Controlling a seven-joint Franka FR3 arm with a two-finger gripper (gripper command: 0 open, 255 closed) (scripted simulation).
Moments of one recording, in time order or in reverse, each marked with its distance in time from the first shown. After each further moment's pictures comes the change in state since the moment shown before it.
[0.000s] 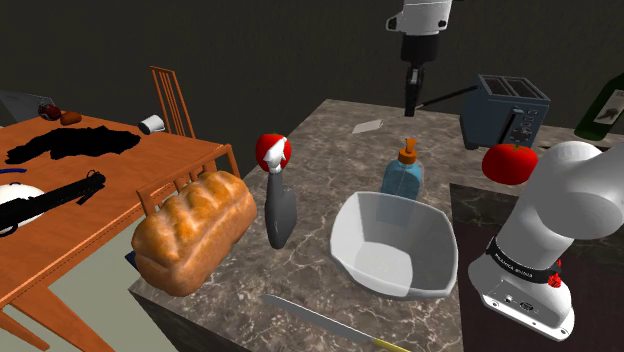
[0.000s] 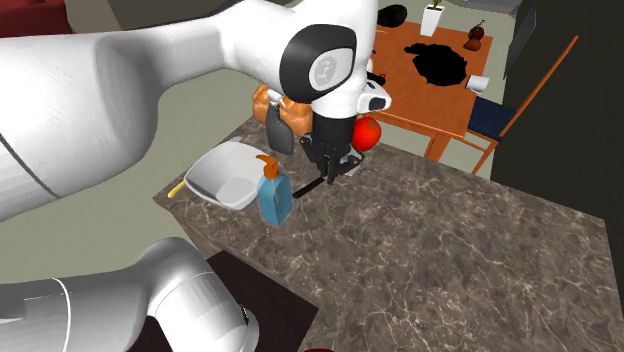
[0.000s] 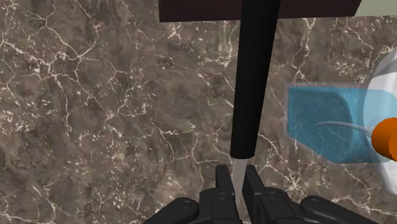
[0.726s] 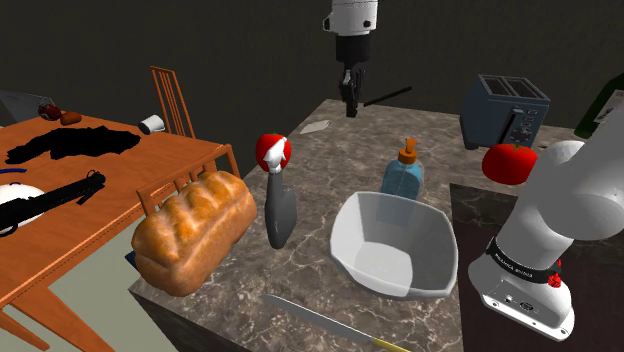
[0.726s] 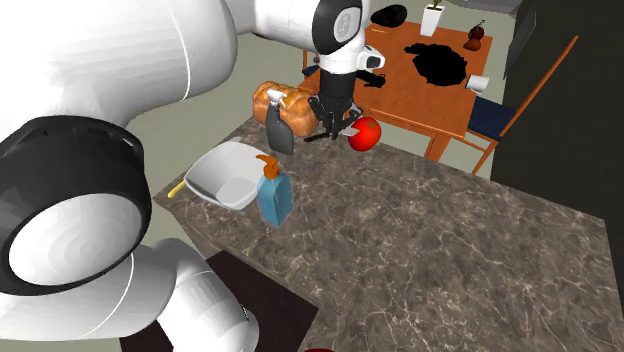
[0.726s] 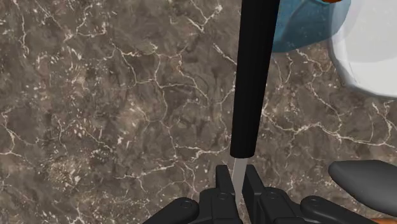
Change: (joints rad) arm 0.053 0.366 0.125 0.306 0.051 0.058 0.163
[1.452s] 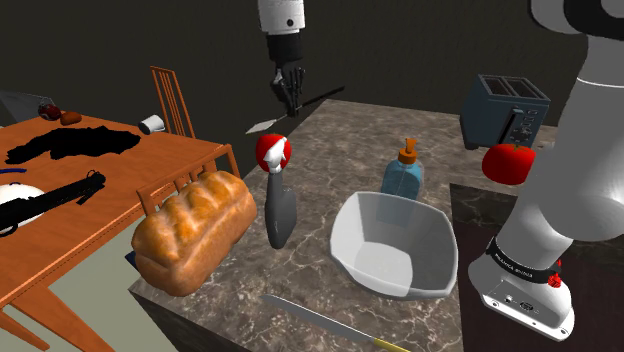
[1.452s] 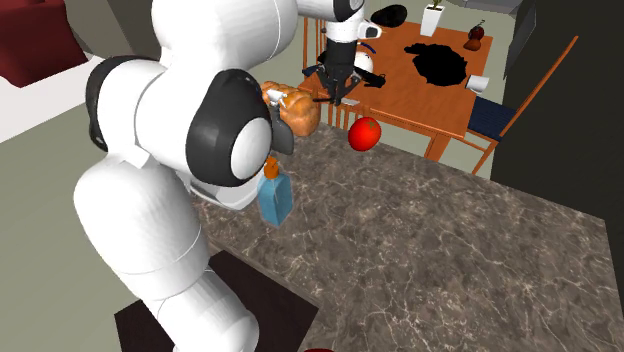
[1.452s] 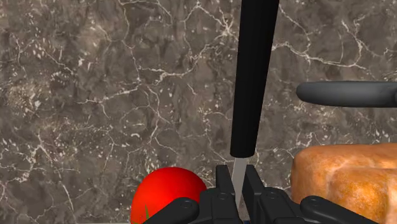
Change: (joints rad) arm 0.062 0.420 0.086 0.485 -0.047 -0.069 0.157
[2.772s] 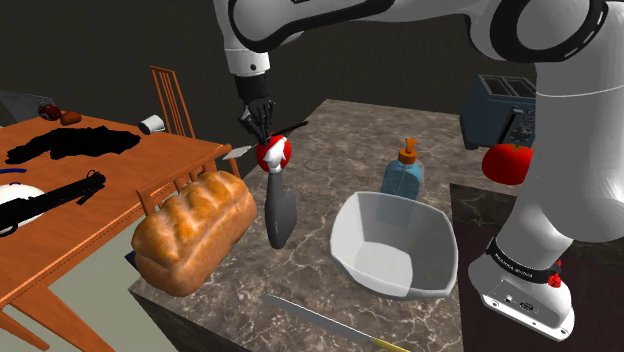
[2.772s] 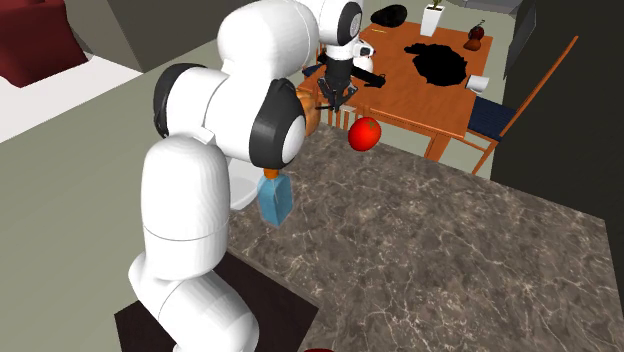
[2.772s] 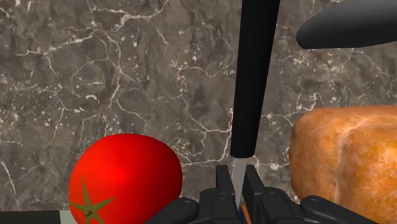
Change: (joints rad) arm 0.058 0.254 0.019 0.155 -0.050 0.093 0.076
